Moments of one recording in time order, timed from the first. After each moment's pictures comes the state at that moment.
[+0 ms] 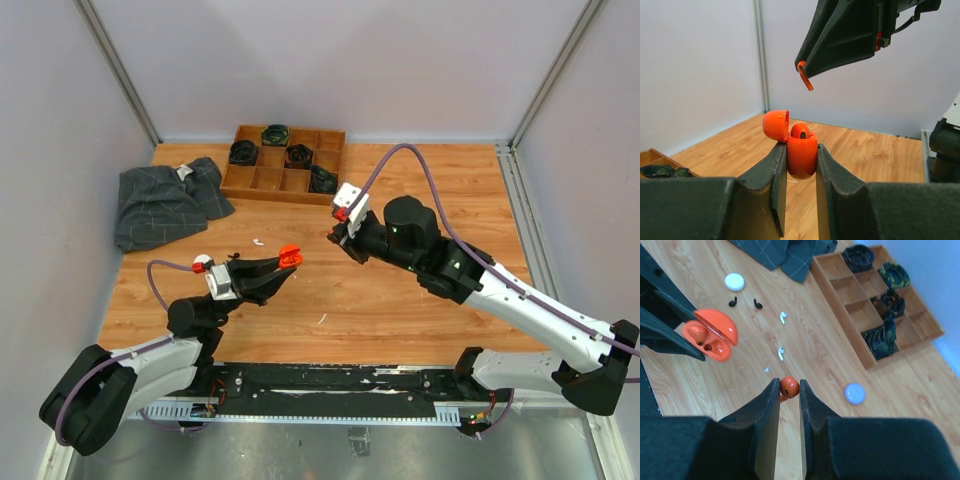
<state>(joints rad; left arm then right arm) -0.53 0.94 0.01 1.53 0.48 -0.25 0.96 1.15 1.19 -0.37 0.01 -0.21</state>
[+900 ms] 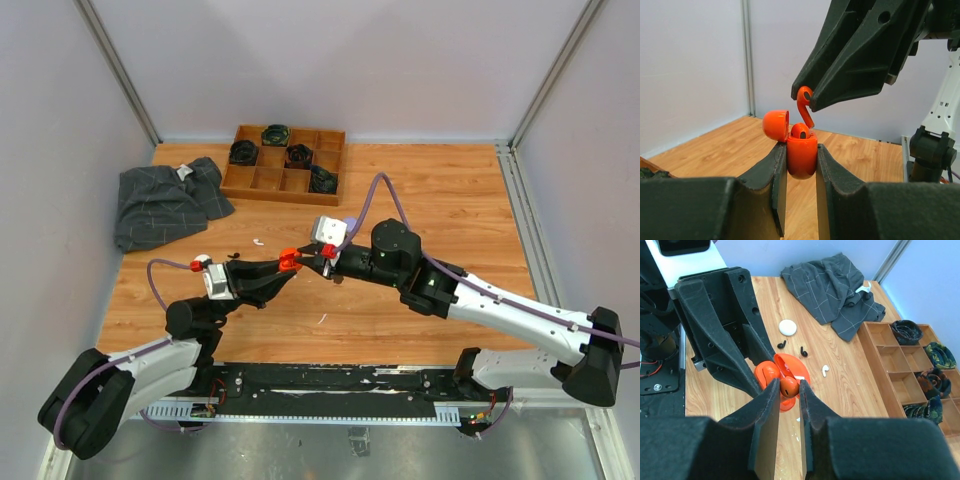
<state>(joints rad) -0.53 0.92 0.01 1.53 0.52 -0.35 1.08 1.16 1.01 0.04 -0.19 -0.29</state>
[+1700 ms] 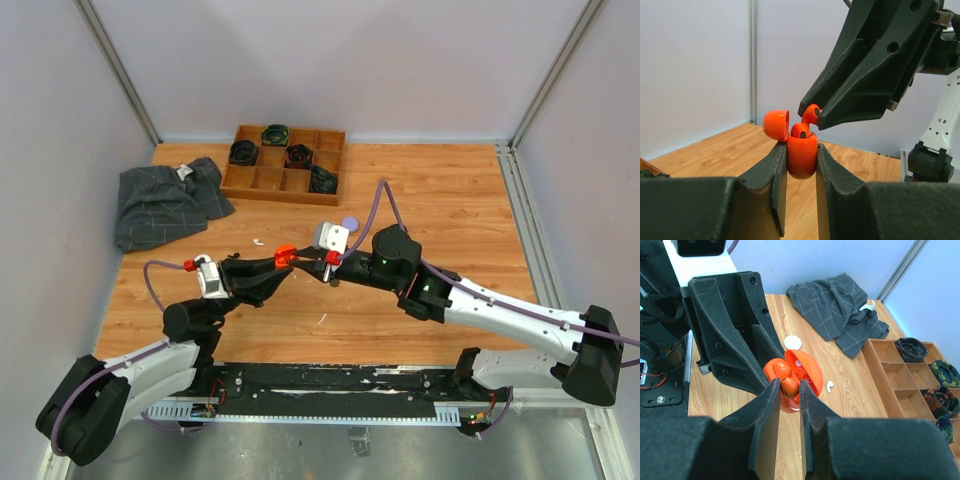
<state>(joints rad) -0.53 0.88 0.01 1.53 0.47 -0.39 1.09 1.17 0.93 0.20 -0.23 -0.27</state>
